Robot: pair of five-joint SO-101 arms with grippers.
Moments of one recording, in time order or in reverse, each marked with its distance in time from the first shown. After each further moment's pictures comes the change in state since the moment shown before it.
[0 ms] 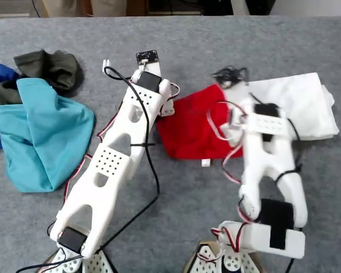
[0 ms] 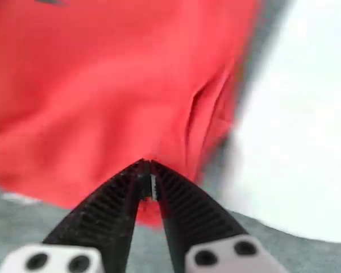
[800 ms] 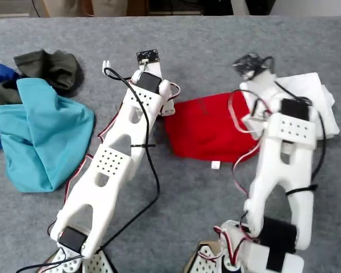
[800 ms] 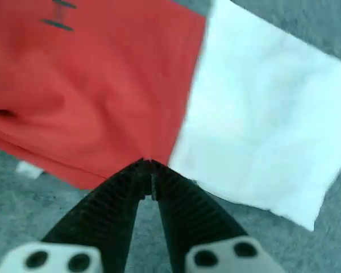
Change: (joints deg) left arm 0.2 -0.9 -2.0 1.6 -0.2; right arm 1.5 -10.3 -9.7 13.9 7.6
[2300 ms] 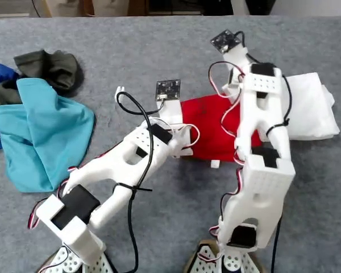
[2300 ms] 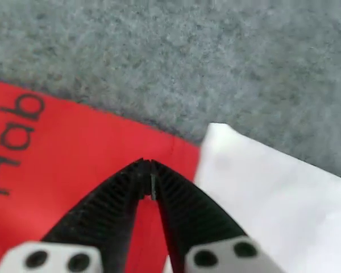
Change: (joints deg) left arm 13.6 -72.1 118.3 -61.7 3.7; right arm -5.7 47.8 -38.7 -8.2 -4.4
